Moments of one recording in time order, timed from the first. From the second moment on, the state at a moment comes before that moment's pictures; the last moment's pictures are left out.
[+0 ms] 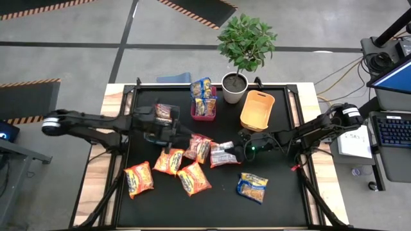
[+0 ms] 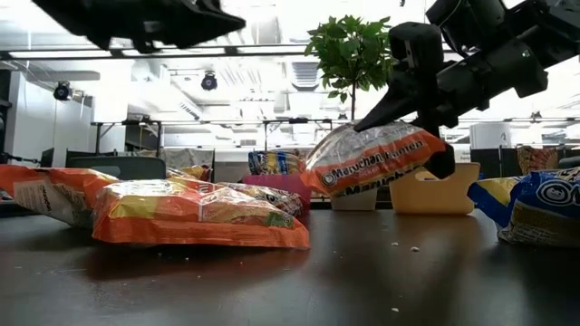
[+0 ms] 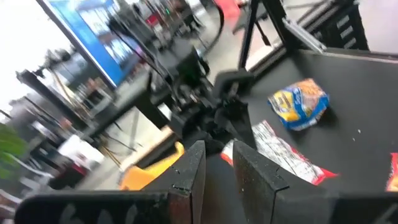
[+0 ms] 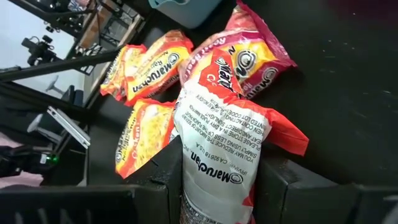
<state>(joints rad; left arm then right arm) 0.09 1.06 0.59 0.34 0.25 0.68 0.13 1.42 0.47 0.53 0.11 0.95</state>
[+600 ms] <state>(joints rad) 0.10 0.73 0.39 0.39 0.24 0.61 0.13 1.42 0.50 0.53 0.11 0.93</state>
